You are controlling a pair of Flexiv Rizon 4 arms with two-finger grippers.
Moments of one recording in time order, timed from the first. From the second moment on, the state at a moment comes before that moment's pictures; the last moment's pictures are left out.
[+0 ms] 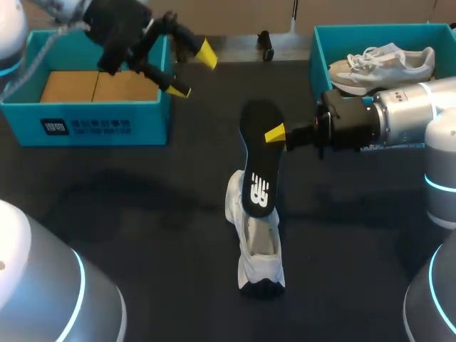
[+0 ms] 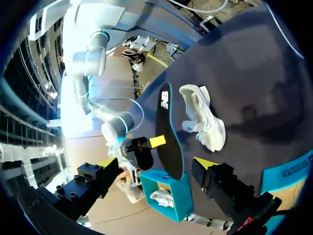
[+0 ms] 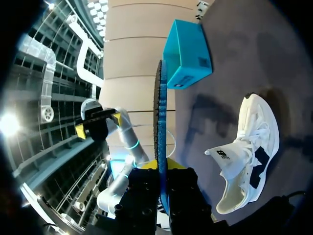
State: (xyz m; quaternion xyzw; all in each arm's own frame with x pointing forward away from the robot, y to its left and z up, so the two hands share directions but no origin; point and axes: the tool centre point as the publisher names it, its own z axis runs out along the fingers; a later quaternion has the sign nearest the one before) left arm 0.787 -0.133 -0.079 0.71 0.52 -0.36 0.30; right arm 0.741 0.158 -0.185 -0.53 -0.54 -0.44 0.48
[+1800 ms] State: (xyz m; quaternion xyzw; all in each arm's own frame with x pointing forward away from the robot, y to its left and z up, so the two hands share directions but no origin) left arm 0.780 -0.137 -0.163 0.56 0.52 -0.48 0.42; right arm 0.741 0.158 -0.185 -0.53 -0.54 -0.44 0.48
